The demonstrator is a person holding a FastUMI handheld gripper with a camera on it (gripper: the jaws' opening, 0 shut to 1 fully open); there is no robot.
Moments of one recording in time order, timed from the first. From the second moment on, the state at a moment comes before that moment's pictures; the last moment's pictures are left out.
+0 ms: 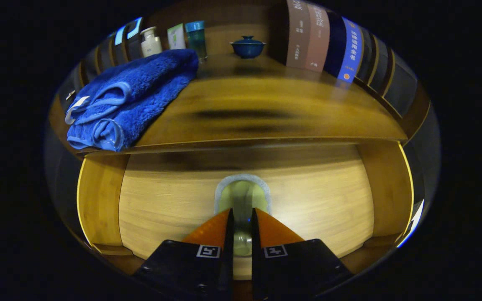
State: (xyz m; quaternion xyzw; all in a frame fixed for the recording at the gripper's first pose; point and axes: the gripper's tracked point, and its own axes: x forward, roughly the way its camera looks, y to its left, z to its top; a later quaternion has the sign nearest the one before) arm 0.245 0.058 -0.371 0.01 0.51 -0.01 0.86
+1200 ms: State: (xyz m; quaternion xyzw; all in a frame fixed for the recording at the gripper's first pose) arm 0.261 0.040 -0.204 0.01 0.39 0.00 0.92
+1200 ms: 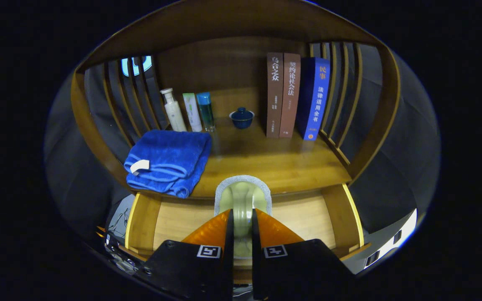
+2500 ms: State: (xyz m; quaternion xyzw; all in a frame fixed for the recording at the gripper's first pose) arm 0.391 0.049 -0.242 0.01 0.42 0.01 0.91
